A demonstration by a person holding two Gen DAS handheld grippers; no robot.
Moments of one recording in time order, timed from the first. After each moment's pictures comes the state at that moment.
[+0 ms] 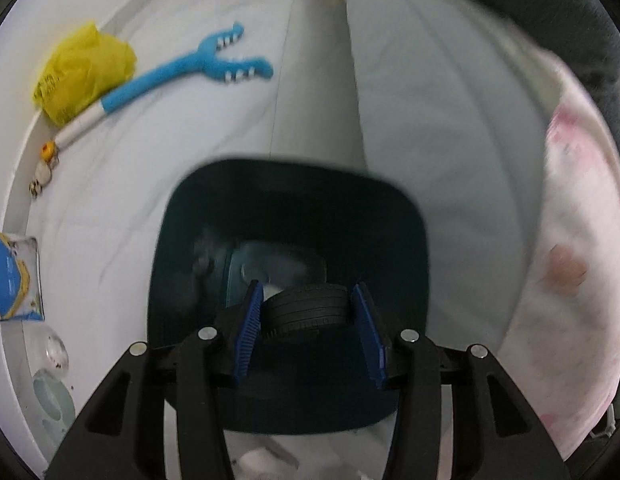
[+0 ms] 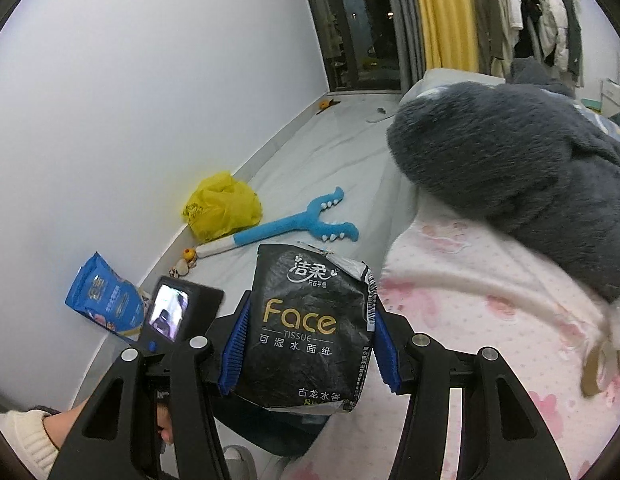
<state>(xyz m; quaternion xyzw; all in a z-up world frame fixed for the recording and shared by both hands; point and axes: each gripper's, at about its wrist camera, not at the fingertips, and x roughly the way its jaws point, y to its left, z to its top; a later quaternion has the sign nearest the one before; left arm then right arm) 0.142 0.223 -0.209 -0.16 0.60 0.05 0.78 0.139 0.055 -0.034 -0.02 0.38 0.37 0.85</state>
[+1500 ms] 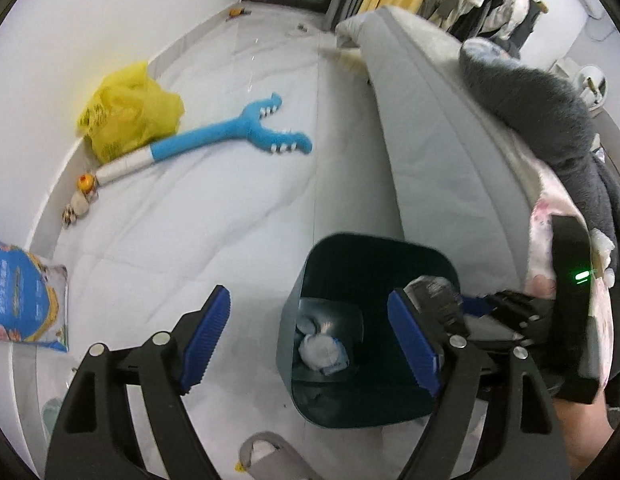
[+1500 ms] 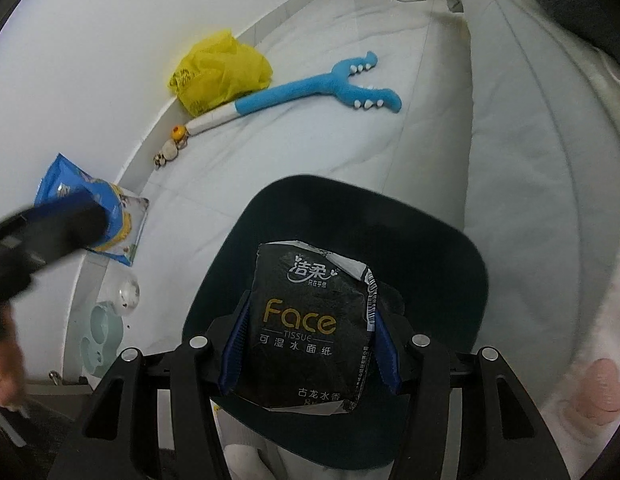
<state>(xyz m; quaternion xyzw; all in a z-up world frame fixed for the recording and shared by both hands) 0.088 0.332 -0.134 -0.17 0.48 0.07 0.86 0.135 0.195 -0.188 -0.12 0.56 0.35 0.74</state>
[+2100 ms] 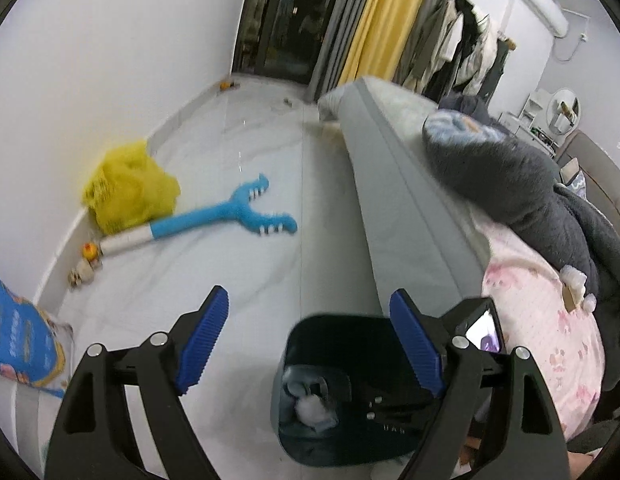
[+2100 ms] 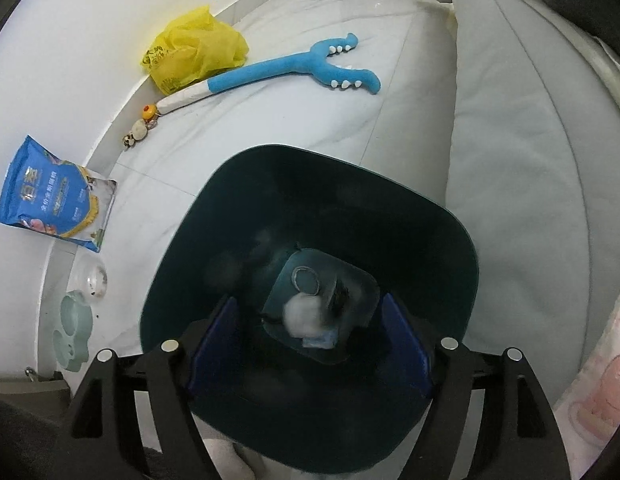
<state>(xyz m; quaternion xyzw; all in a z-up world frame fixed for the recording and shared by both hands) 0.079 0.318 -0.062 -0.14 0.35 0.07 0.92 0.135 0.194 -0.208 -0.16 0.57 0.31 0.74</state>
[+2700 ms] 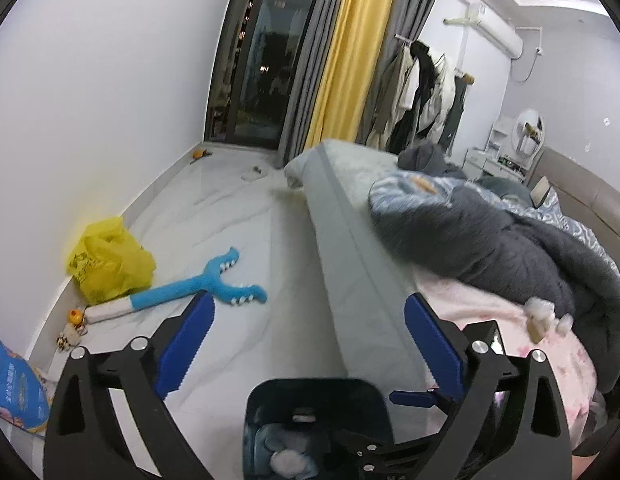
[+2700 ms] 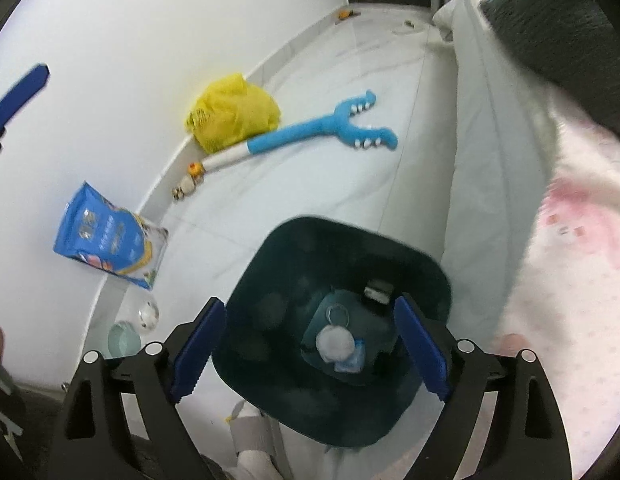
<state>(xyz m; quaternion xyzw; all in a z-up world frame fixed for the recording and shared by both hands) 0.083 0.276 -0.007 -0.11 0.24 0.03 0.96 0.129 0.153 -0.122 -0.07 0.51 0.38 0.77</state>
